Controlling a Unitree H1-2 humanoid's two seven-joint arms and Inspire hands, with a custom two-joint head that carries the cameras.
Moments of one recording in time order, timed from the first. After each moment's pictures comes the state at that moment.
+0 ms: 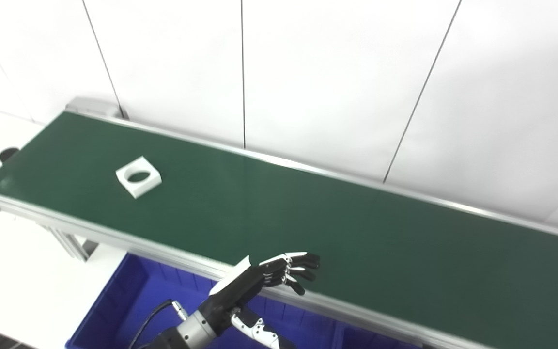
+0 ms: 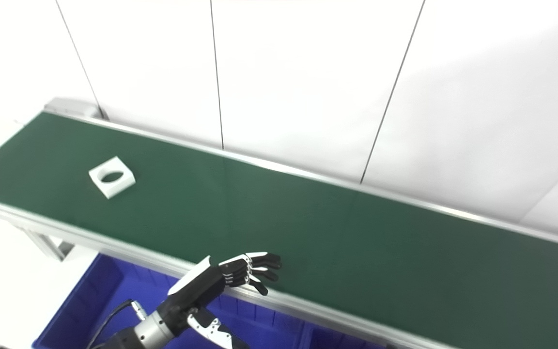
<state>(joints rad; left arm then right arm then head) 0.26 0.24 -0.13 -0.16 -0.04 -0.44 -0.26 0.26 -0.25 0.20 0.15 -0.21 -0.41 0.10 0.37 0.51</state>
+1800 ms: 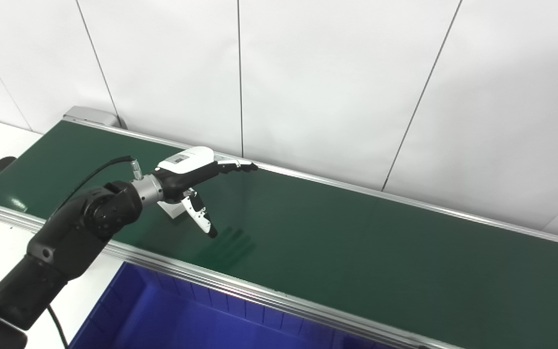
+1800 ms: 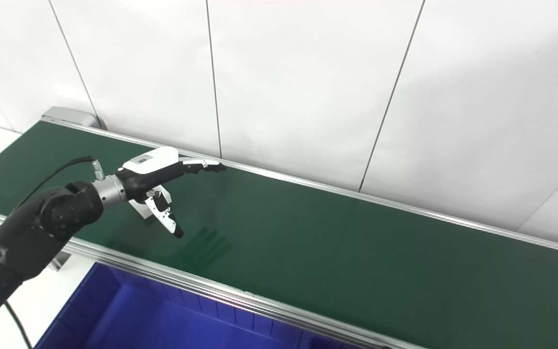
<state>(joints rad) -0.16 0.71 -0.01 0.14 0.45 -0.34 -0.35 0.21 -0.32 0.34 0.18 -0.16 -0.41 -0.05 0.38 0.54</state>
